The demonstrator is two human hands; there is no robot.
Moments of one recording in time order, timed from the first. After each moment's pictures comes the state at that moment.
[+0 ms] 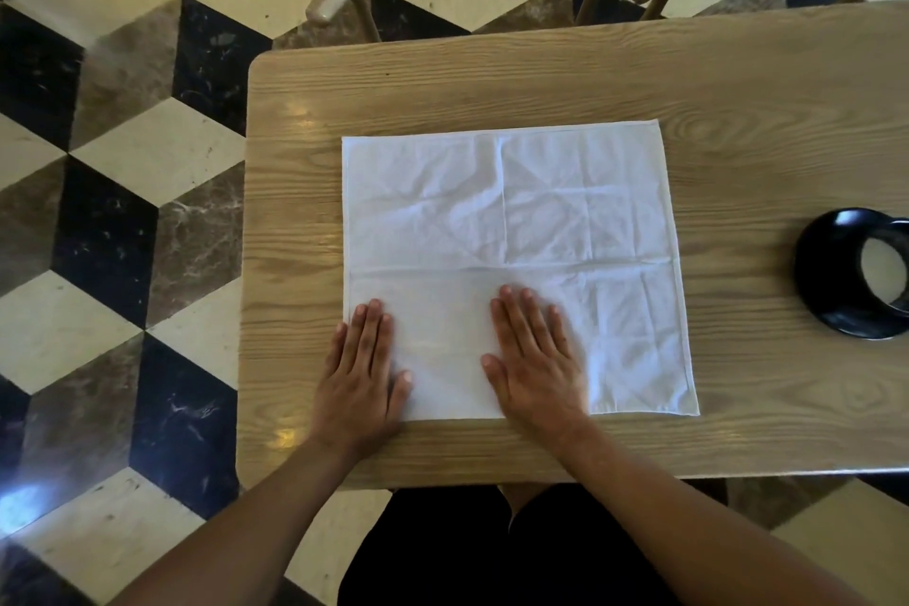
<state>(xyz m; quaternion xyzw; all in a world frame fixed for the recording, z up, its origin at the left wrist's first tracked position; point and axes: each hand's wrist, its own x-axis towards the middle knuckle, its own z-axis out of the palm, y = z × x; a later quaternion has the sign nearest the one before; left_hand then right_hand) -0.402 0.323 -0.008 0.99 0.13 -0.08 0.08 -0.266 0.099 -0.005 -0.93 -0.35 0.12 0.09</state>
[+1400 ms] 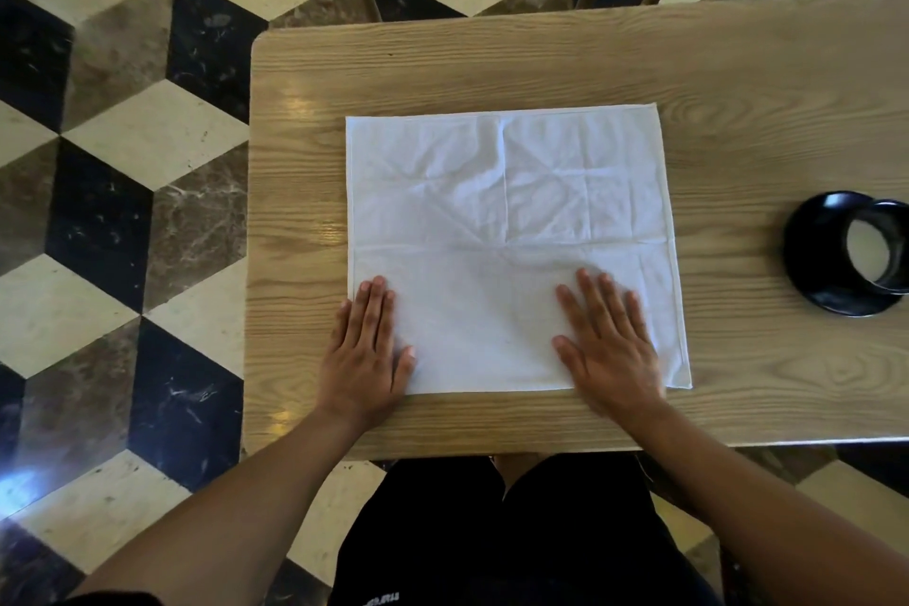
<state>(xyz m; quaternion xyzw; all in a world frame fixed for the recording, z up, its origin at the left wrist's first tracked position) -0.403 0.324 -0.009 0.98 0.13 -0.09 0.09 -0.238 0.015 -0.001 -0.94 -0.31 0.13 0.05</state>
